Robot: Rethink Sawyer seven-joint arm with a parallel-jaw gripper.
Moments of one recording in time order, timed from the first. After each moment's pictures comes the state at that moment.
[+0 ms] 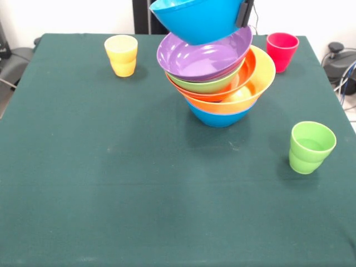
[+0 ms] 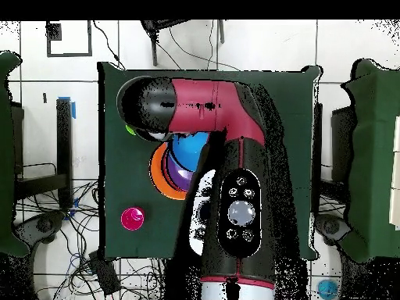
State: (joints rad) arm -0.10 -0.72 -0.02 1.27 -0.10 1.02 2.33
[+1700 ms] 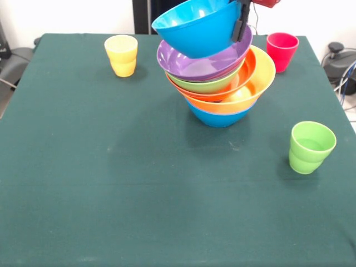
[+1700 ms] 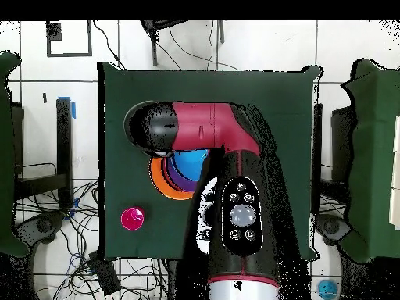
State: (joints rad) arm -0.14 -0.74 0.04 1.42 -0.16 0.89 2.33
